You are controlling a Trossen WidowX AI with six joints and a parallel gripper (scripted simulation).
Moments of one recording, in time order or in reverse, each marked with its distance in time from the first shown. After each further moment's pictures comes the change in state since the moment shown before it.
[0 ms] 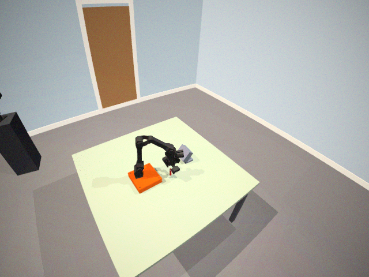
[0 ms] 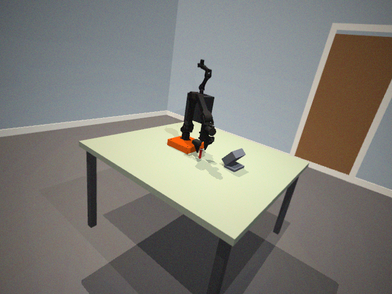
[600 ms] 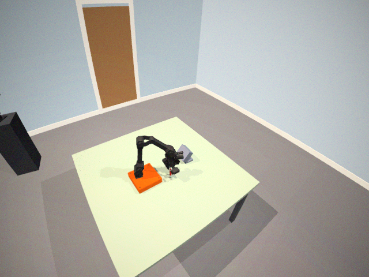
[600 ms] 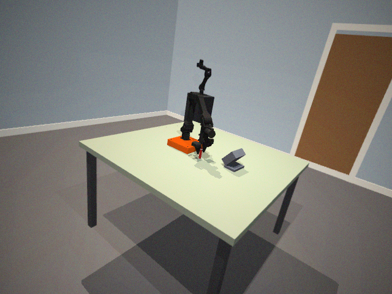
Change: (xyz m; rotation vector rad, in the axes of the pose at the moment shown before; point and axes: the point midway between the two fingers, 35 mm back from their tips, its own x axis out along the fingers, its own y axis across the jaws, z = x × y) arm 0.017 0.001 -0.002 0.000 0.001 0.000
